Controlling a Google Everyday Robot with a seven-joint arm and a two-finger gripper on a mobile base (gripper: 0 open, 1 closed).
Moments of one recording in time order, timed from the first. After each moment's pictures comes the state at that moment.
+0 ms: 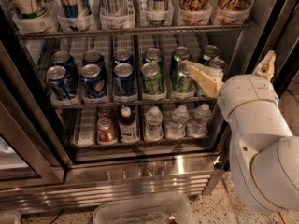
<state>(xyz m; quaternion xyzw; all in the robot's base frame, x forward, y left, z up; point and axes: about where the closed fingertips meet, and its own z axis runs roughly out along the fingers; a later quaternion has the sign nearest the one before) 0.518 -0.195 0.982 -0.04 0.66 -0.07 0.75</state>
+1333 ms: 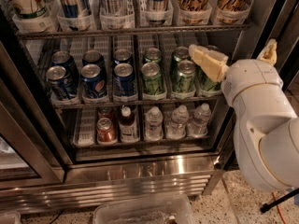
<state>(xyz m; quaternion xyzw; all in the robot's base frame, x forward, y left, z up) 0.538 -0.201 1.002 -0.02 0.65 -0.02 0.76</state>
